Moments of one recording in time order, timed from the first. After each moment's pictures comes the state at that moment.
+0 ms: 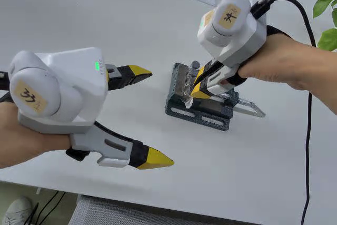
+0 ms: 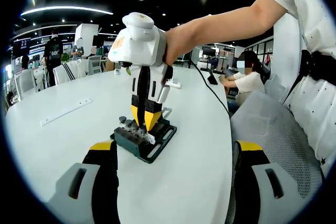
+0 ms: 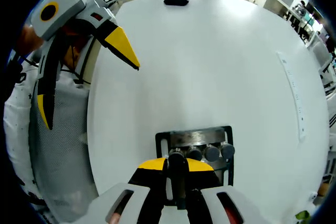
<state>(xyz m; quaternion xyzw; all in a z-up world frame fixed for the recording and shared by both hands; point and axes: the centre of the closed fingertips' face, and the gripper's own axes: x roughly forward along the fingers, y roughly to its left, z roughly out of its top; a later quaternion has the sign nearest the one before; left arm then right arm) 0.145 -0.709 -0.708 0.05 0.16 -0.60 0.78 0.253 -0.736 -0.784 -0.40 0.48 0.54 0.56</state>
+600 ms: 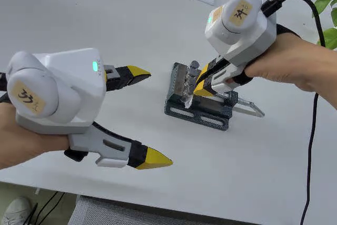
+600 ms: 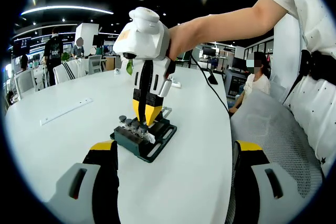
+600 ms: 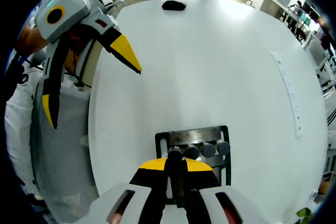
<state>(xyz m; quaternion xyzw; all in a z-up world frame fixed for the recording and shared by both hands) 0.144 -0.710 -0.708 0.05 0.16 -0.60 0.78 0.252 -0.737 -0.774 -0.40 0.47 0.55 0.57</state>
